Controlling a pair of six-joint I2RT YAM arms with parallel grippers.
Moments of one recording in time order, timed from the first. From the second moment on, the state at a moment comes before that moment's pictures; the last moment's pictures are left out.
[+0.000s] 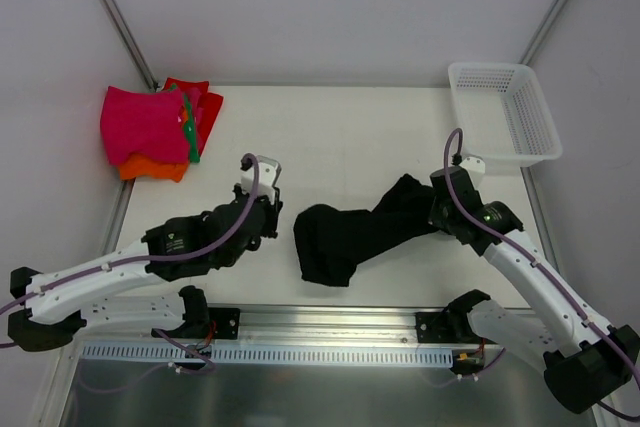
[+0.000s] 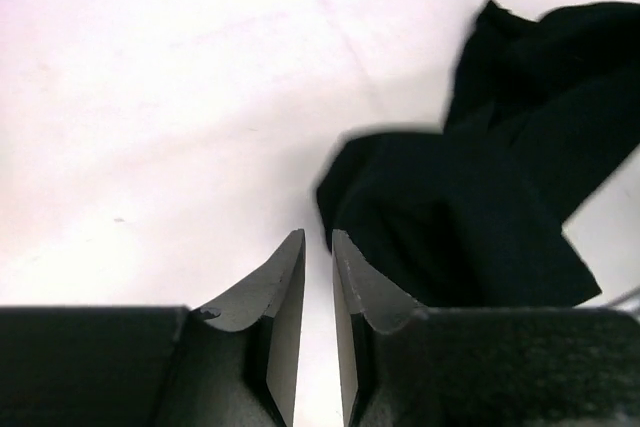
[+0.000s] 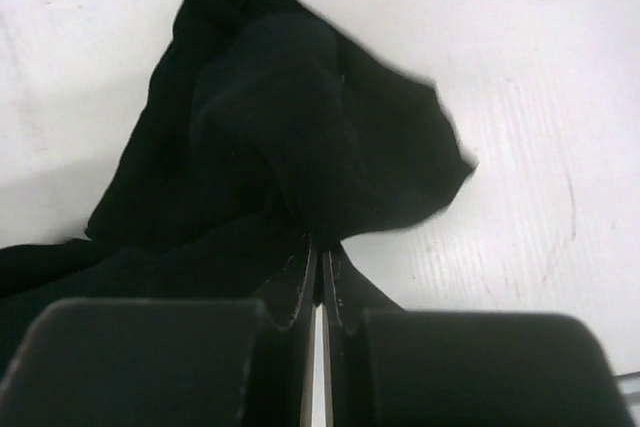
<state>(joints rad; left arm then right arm) -1.22 0.89 0.97 -0.61 -0.69 -0.40 0.50 0.92 0.84 -0.84 0.45 0.60</state>
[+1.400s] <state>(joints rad) -1.02 1.58 0.92 -0.12 -0.22 -0.21 0.49 0.92 0.80 -0.85 0.46 0.58</state>
